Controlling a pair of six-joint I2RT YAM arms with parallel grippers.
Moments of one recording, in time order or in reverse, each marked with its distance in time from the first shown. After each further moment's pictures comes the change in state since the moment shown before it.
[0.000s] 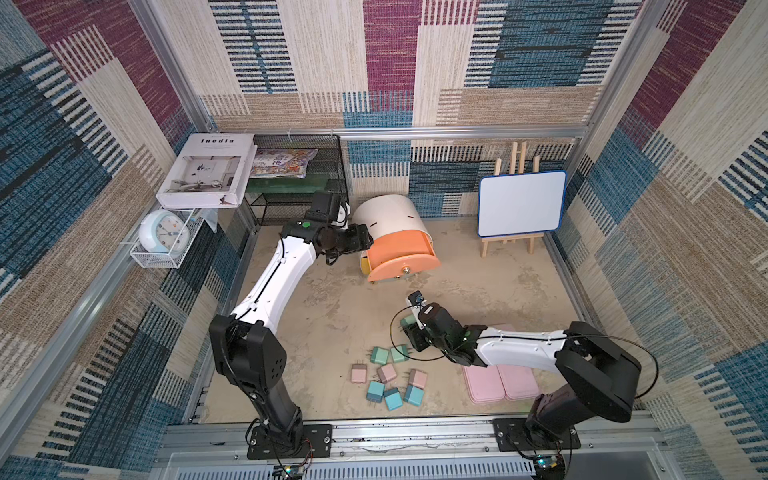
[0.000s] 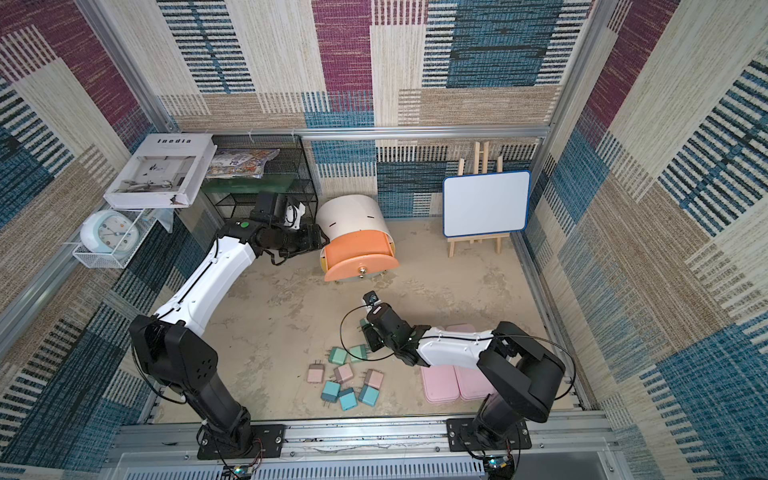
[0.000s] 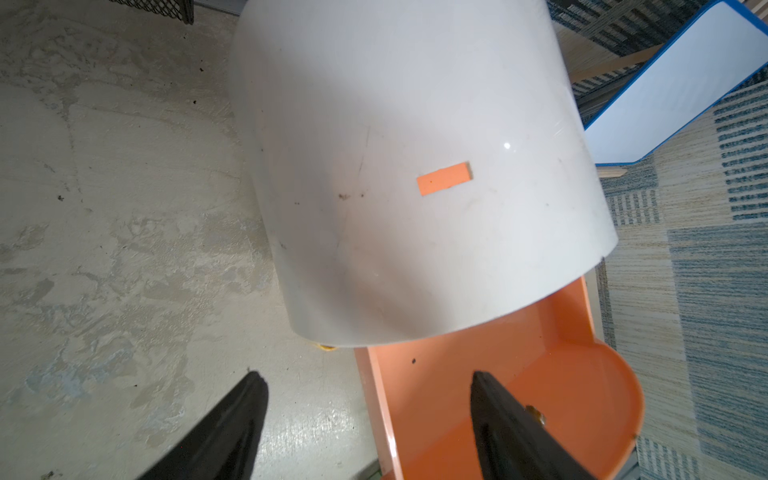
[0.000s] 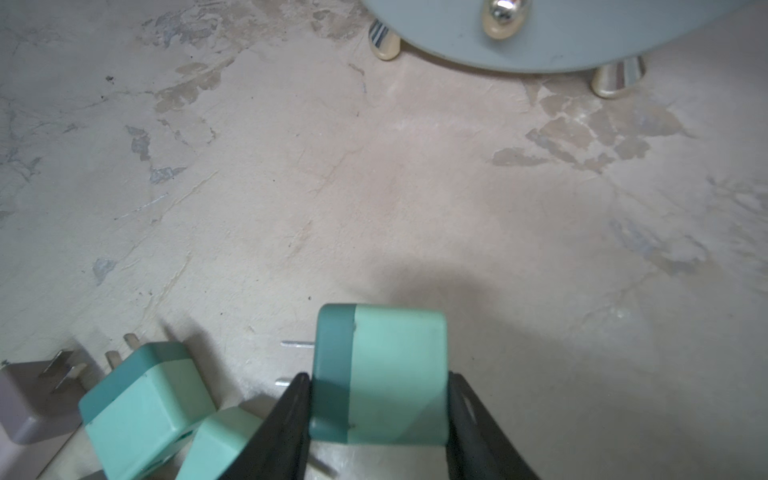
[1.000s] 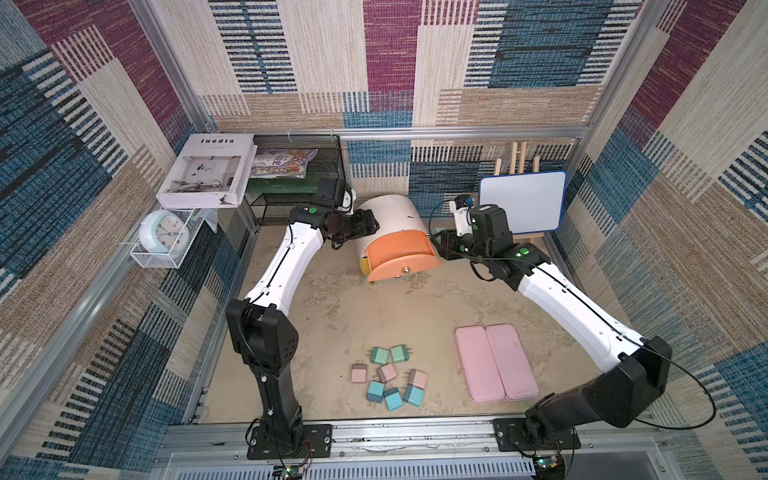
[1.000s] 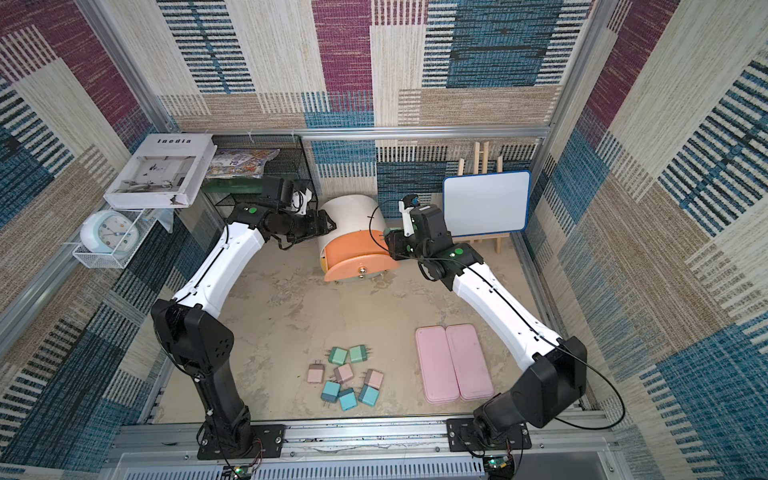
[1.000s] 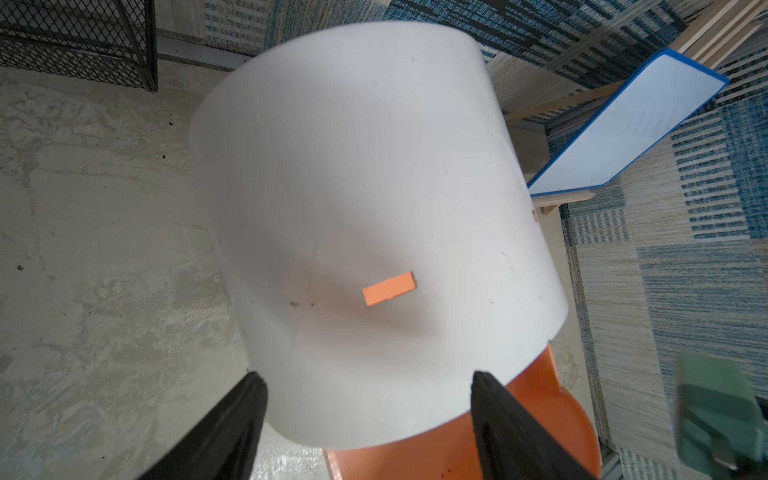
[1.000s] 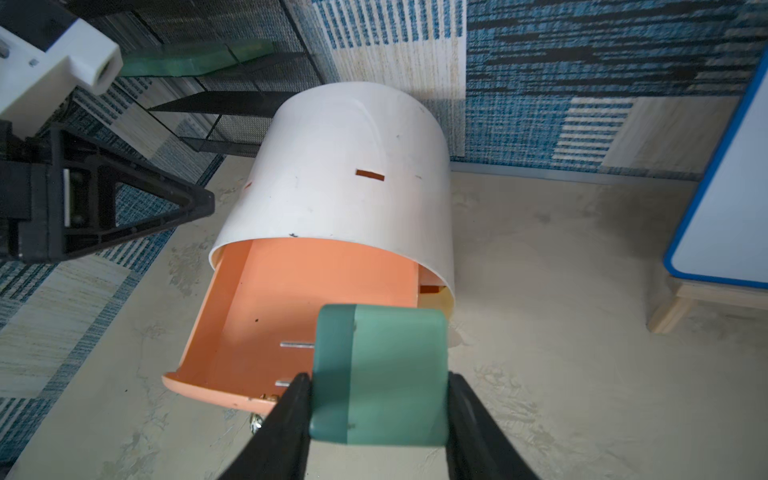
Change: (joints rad) left arm 0.002 0.160 0.231 -0.031 0.033 0.005; right arm -0.416 0.007 0.798 -0.585 -0.254 -0.042
